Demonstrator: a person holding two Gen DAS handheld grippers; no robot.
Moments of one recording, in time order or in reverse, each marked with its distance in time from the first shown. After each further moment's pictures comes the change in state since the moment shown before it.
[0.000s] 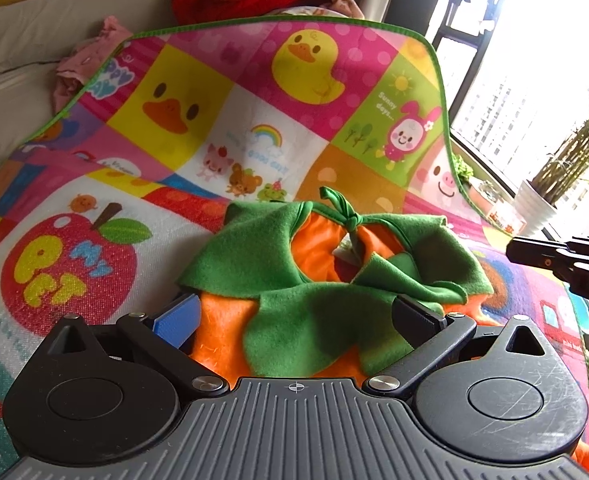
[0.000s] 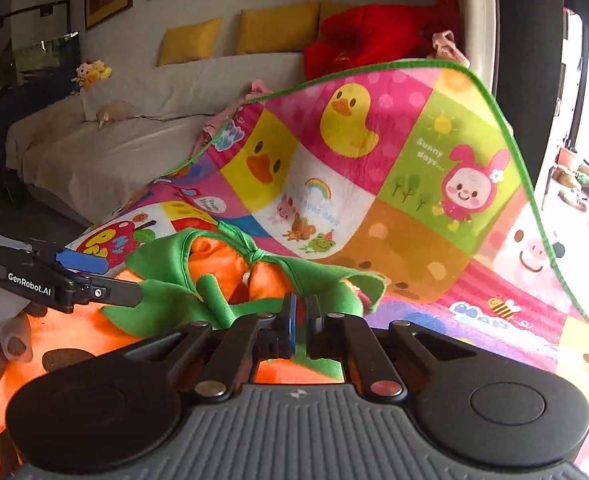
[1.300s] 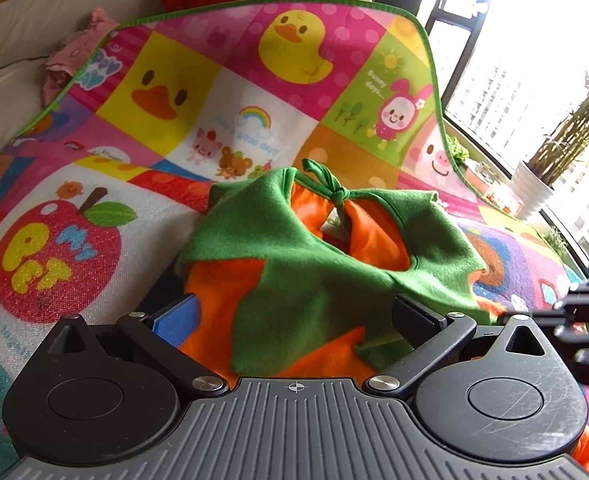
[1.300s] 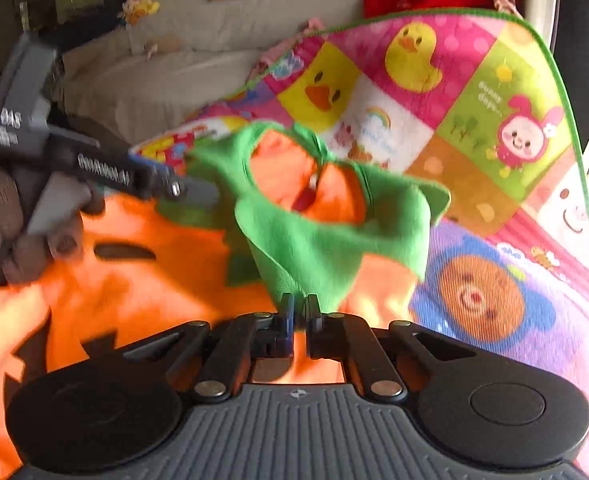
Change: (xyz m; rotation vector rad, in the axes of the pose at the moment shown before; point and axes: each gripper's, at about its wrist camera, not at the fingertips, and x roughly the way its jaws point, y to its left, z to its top) left arm 0.000 -0.008 -0.007 0.029 0.030 -0.007; right arm -0.018 0.031 -0.044 -0.123 0.195 0.088
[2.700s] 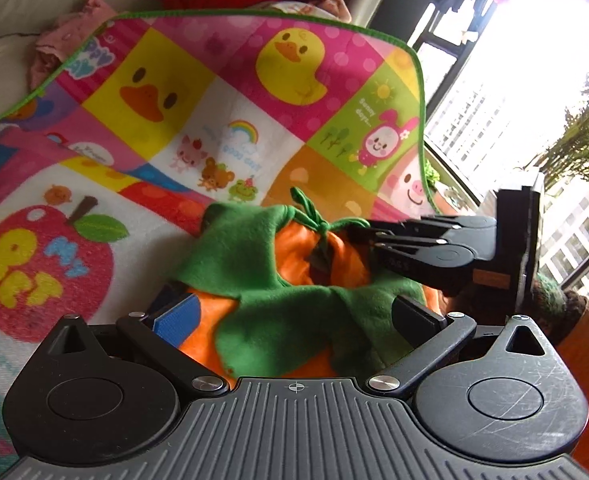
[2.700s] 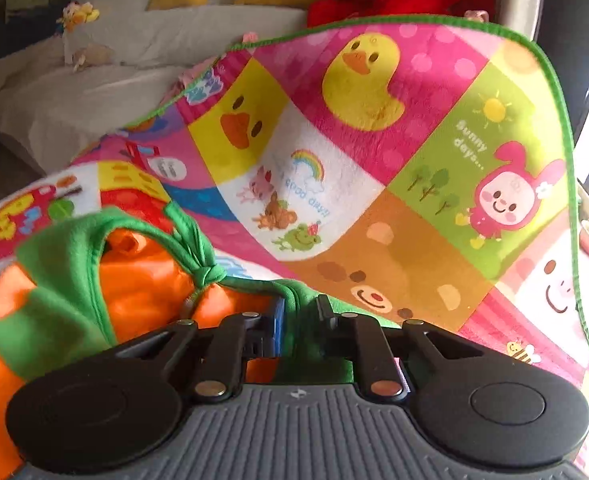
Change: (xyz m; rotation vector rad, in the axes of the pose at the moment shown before) left arm -0.017 0.035 0.024 -0.093 -0.044 -0.112; right arm 0.105 -0.044 0.093 0.017 -0.146 -0.188
